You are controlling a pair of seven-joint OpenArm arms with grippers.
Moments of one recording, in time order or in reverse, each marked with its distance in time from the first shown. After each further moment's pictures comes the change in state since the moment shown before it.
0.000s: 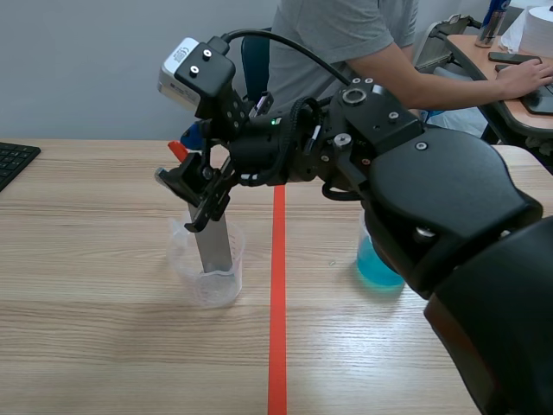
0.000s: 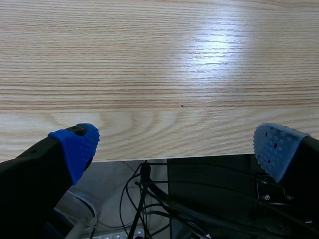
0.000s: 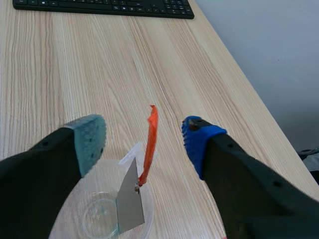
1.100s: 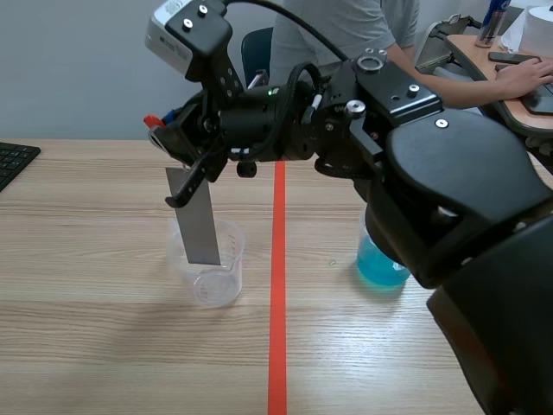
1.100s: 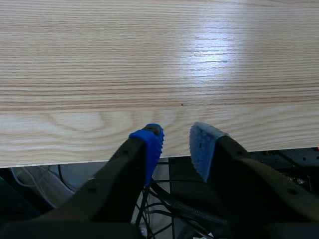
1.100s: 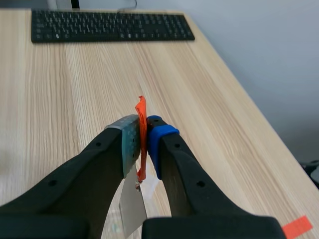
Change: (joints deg) left arm 0.0 0.0 0.0 0.0 0.9 0.0 0.0; right arm 0.0 0.0 0.6 4.4 8.3 0.0 -6.5
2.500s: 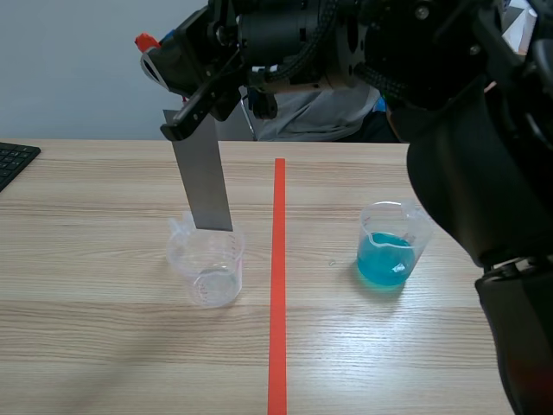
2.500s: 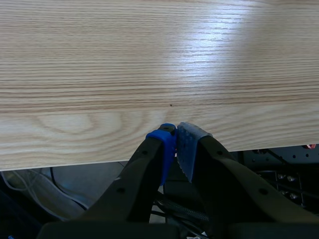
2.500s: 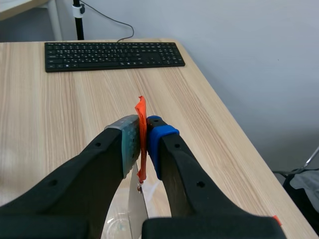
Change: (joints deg) left arm 0.0 0.0 0.0 0.0 0.0 -1.9 0.0; right arm -2.1 1.6 4.8 21.7 18.6 0.0 -22.8
